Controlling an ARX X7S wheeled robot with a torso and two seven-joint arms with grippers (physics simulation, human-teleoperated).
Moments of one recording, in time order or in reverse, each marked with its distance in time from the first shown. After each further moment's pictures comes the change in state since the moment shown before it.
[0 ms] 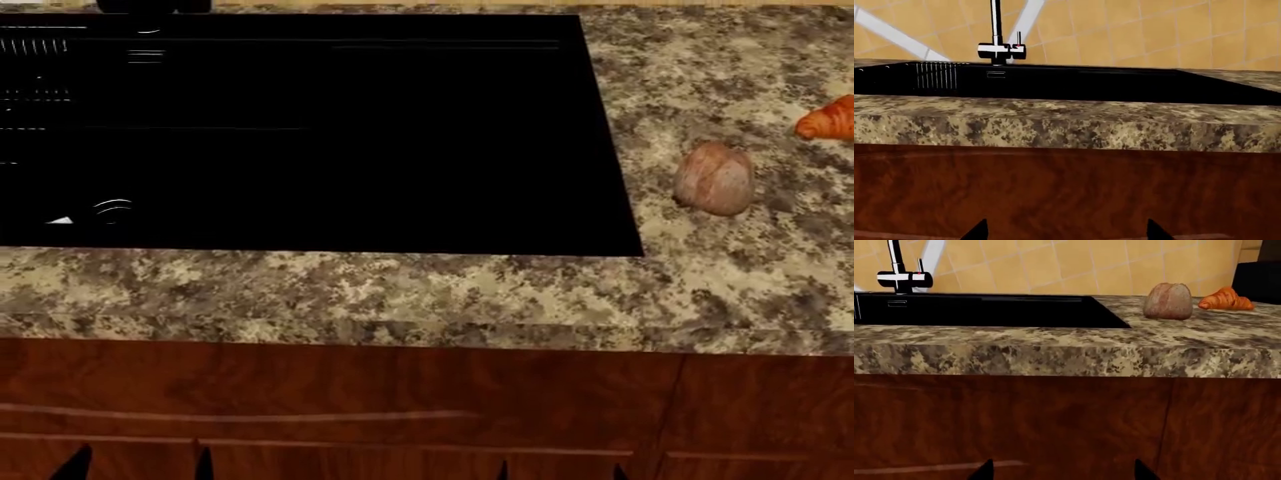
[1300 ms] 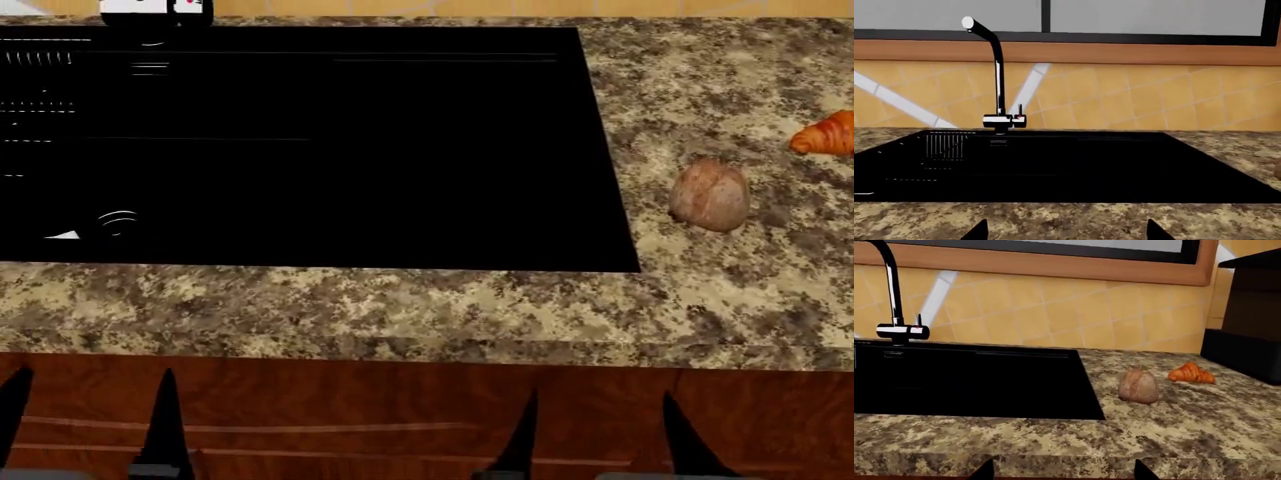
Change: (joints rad) left arm 0.011 -0.101 0.074 0.538 -0.063 -0.351 -0.154; right arm 0.001 0.124 -0.033 -0.524 0.078 0.411 0.130
